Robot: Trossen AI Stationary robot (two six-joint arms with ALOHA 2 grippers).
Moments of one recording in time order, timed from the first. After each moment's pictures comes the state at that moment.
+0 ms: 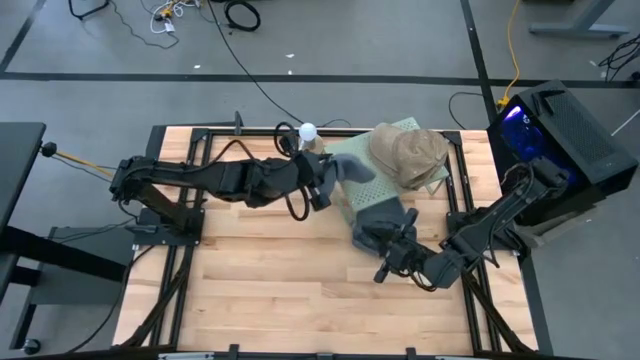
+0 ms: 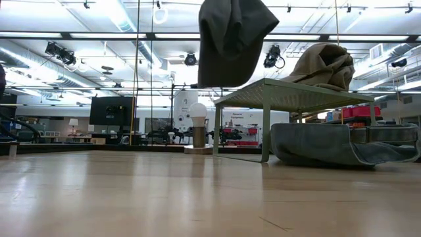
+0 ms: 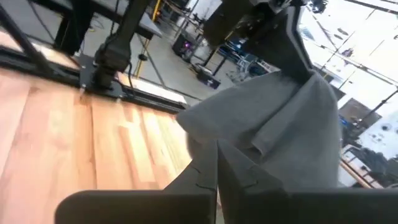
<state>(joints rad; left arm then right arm) -0.11 1.55 1.57 -0.32 -0.74 0.12 0.68 1.36 0.97 0.14 1.19 -0.34</state>
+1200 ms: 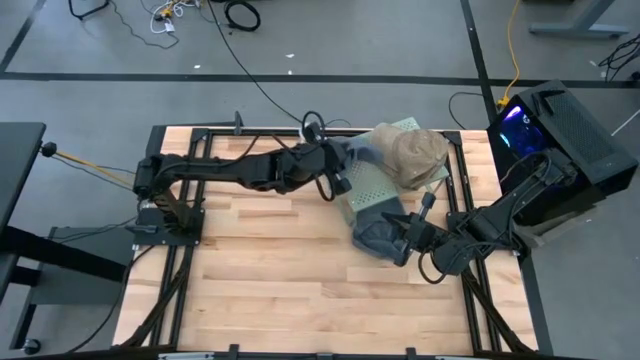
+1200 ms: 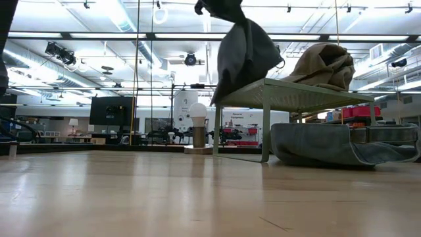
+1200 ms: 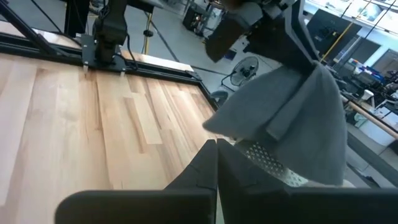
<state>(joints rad) 0.04 1.72 1.57 -0.13 -0.65 0.22 0.67 1.13 0.90 -0.32 1.13 0.09</state>
